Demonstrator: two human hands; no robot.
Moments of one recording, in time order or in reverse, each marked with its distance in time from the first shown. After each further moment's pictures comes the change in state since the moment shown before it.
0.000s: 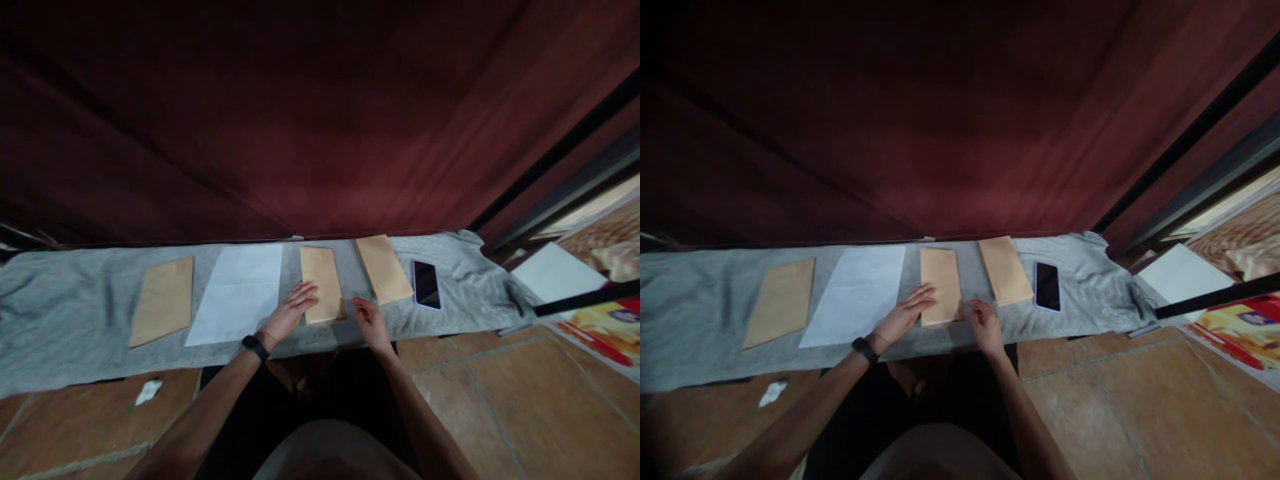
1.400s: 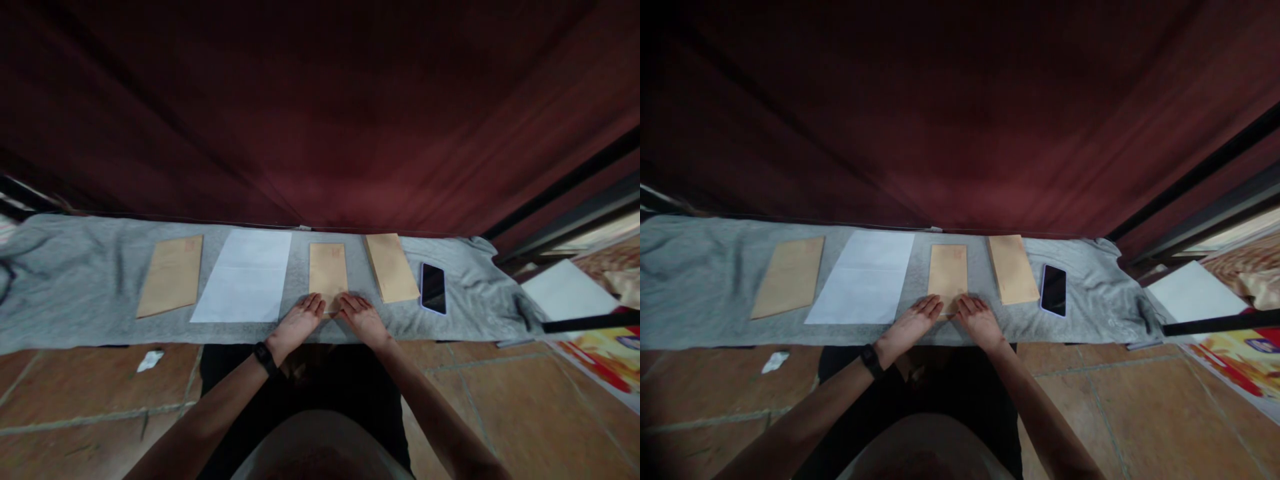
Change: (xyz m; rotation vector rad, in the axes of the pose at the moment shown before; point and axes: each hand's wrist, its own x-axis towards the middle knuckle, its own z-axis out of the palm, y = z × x) left_hand -0.020 0.040 0.035 0.347 -0.245 -0.129; right_hand 0.014 -0.021 0.003 -0.648 -0.430 -0.572
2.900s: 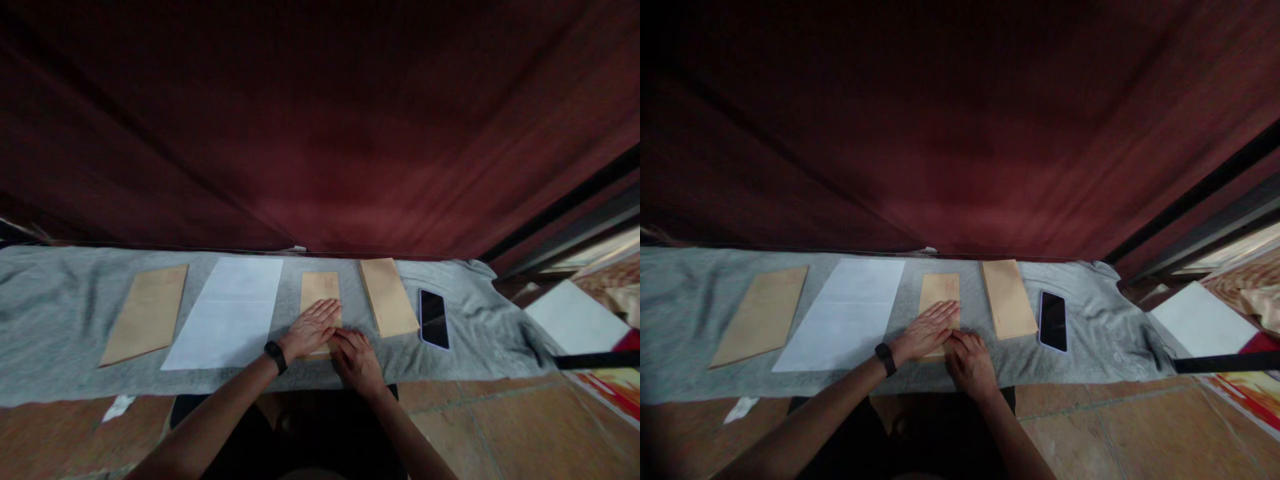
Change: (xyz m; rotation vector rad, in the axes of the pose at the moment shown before) left_hand 0.084 -0.028 0.013 -0.079 0.081 0.133; right_hand -0.006 0.001 0.005 0.209 0.133 0.049
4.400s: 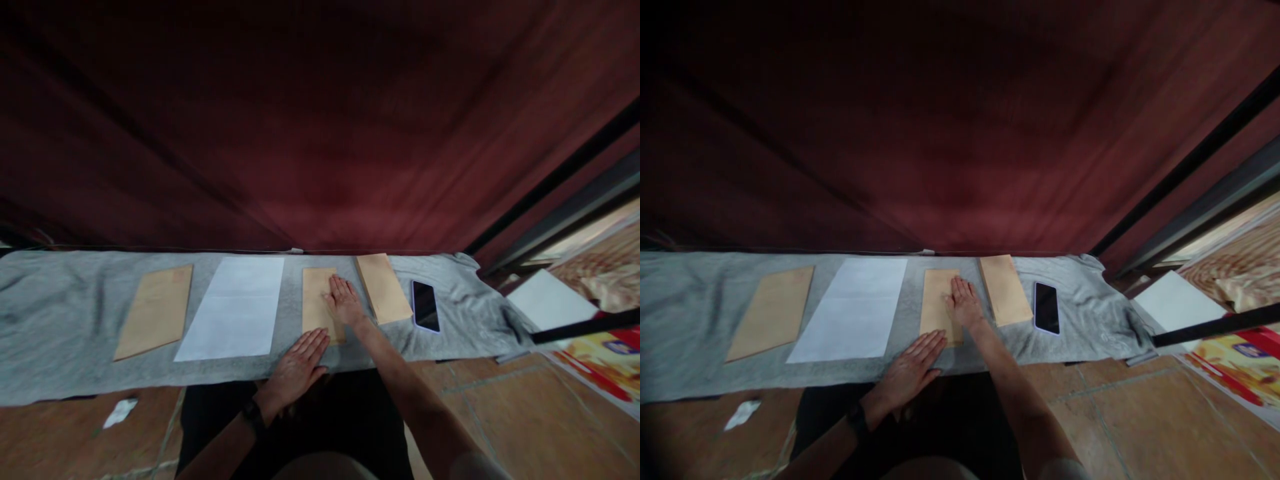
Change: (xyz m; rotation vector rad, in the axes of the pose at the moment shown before) left_hand -0.099 0.063 -0.001 0.064 0.079 -0.067; right_hand 0.095 0.041 0.036 -0.398 0.016 0.105
